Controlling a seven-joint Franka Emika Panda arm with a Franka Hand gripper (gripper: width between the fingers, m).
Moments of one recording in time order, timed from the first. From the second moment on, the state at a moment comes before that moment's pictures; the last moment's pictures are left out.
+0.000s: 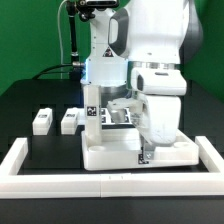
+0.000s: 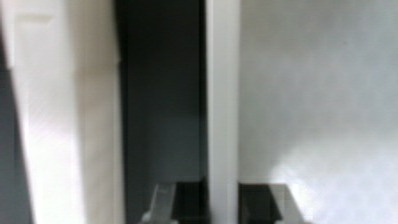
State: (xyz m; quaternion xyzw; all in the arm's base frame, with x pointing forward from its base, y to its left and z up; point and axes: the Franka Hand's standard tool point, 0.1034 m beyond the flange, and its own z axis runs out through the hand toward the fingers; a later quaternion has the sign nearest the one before) arm 0.626 0.022 0.031 0.70 0.71 0.05 0.10
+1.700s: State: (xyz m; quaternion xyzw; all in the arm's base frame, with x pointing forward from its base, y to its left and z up) arm 0.658 0.030 0.038 0.74 0.66 0.03 0.09
